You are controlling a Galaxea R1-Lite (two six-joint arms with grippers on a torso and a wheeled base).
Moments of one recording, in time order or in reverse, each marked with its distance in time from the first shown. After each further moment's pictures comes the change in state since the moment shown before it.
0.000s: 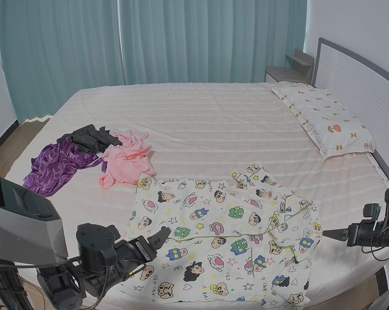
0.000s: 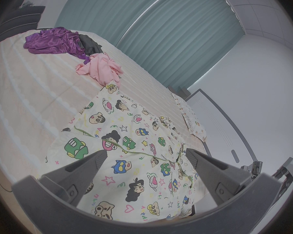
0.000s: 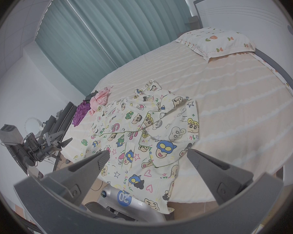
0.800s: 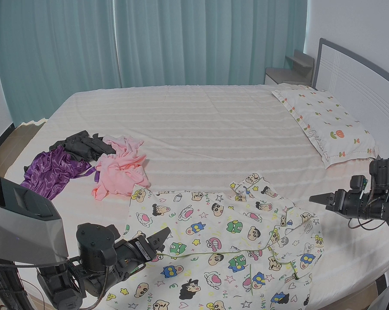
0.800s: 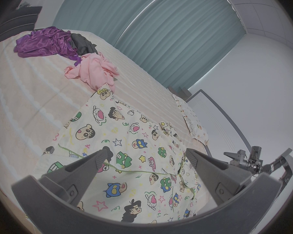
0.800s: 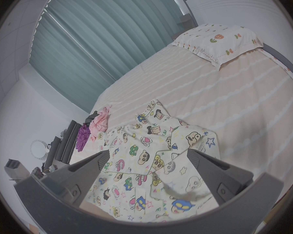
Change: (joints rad) left arm -0.008 0.002 -0.001 0.000 0.001 0.001; right arm 0.136 0.200 -0.315 -0.003 -0.087 0.283
